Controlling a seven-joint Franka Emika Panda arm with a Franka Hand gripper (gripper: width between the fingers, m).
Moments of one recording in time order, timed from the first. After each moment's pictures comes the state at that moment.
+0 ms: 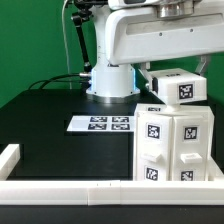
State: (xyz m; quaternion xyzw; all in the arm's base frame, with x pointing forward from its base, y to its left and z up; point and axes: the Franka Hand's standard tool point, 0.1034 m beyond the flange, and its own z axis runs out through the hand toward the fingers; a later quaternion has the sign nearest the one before) arm 0.617 0.079 0.170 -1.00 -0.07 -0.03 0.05
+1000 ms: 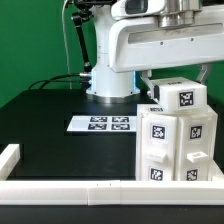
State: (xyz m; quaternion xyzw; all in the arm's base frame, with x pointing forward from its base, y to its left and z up) arm 0.613 0.083 0.158 -1.00 -0.06 -0.05 0.05
